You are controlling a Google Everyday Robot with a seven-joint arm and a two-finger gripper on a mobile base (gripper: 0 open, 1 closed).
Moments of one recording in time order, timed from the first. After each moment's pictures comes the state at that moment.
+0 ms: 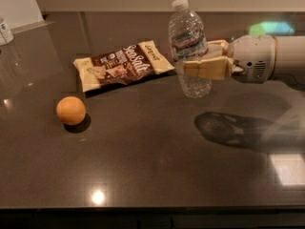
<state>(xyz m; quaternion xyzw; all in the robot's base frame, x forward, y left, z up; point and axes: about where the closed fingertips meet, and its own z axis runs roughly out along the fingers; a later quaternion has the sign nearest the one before) 0.503 -0.088 0.984 -0.43 0.62 0.42 0.50</state>
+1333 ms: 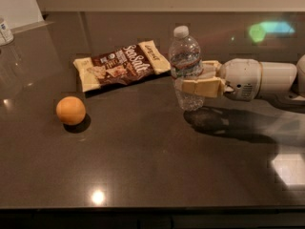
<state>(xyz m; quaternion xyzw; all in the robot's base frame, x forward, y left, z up) 0.515 -0.090 0.928 -0.42 0.60 0.45 0.51</state>
